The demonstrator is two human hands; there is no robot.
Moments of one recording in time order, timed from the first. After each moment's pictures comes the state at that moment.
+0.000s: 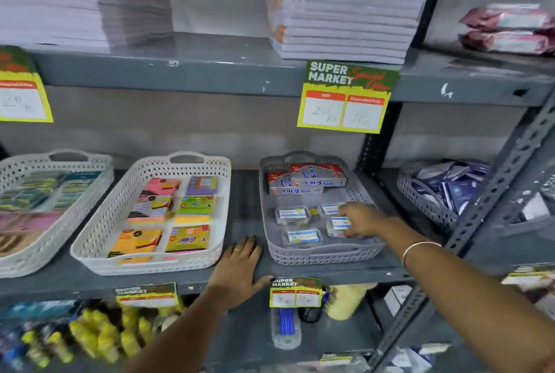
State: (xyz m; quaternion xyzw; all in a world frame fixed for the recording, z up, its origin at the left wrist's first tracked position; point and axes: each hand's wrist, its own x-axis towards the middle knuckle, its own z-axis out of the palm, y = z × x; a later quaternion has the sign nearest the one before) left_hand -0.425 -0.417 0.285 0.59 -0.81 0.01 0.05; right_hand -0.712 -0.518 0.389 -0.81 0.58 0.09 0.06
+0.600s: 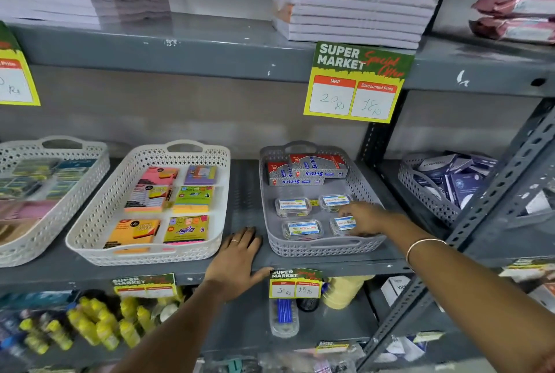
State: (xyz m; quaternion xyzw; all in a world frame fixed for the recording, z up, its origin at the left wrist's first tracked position) left_hand -0.421 -0.420 0.269 0.58 -0.81 0.01 0.11; right_hand -0.720 -0.514 0.380 -0.80 0.58 0.12 0.09
